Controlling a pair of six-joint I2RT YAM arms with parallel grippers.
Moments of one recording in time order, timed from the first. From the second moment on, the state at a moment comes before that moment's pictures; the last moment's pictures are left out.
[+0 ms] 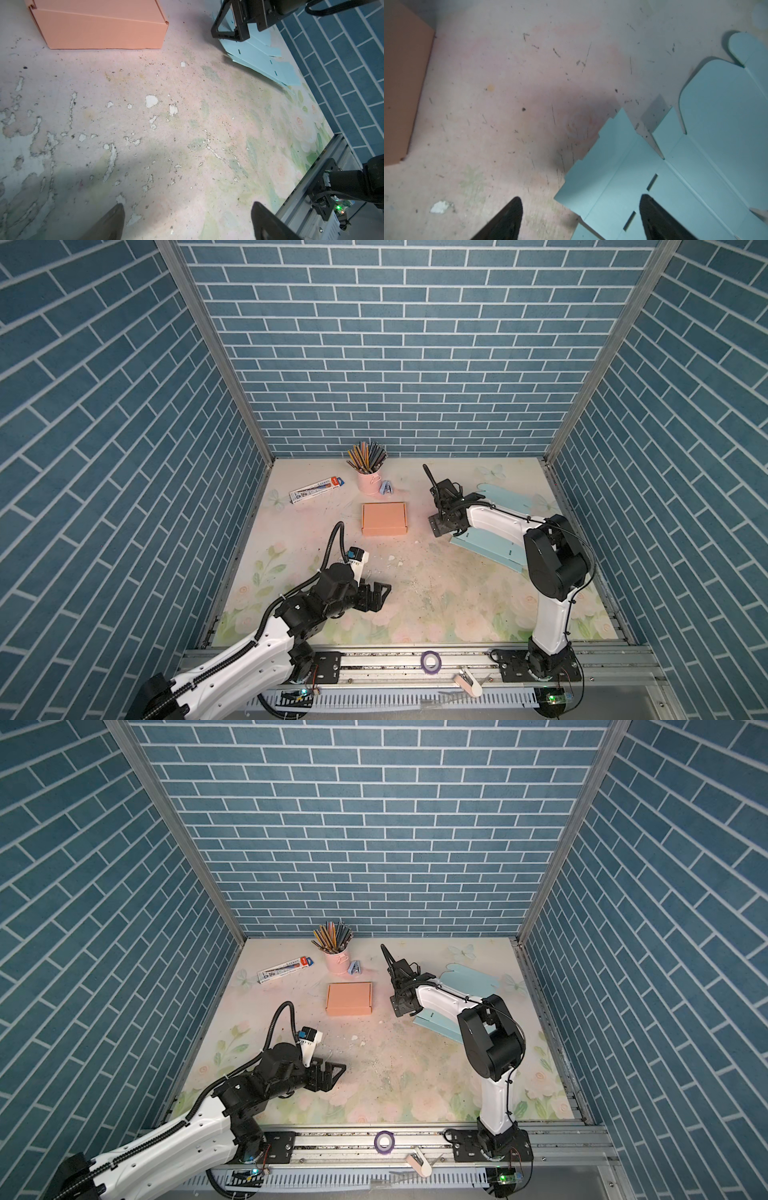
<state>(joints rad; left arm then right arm) -0.76 0.71 0.32 -0.26 0.10 -0.57 0.63 1.96 1.41 -0.62 0.27 0.16</state>
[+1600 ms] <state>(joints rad) -0.76 0.79 0.27 -0.16 0.07 -0.63 0.69 1.75 1.12 -0.55 0.38 0.18</state>
